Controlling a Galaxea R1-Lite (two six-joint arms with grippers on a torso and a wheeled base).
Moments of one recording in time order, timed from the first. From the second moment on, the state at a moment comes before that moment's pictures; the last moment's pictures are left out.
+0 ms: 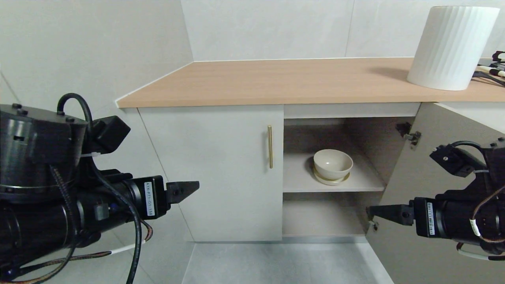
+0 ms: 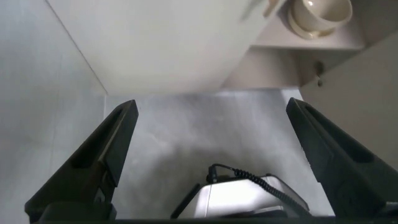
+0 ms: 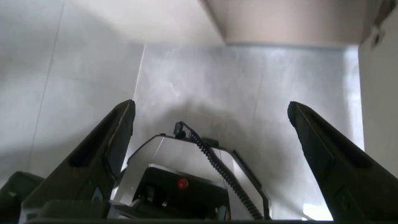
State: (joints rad) left arm -0.59 1.33 -0.86 0.08 0.30 -0.44; right arm 0.49 1.33 -0.71 0.00 -0.01 0.43
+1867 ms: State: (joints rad) left arm -0.59 1.33 -0.85 0.08 0.31 -0.43; right arm 0.50 1.20 -0.73 0.34 -0.04 0.21
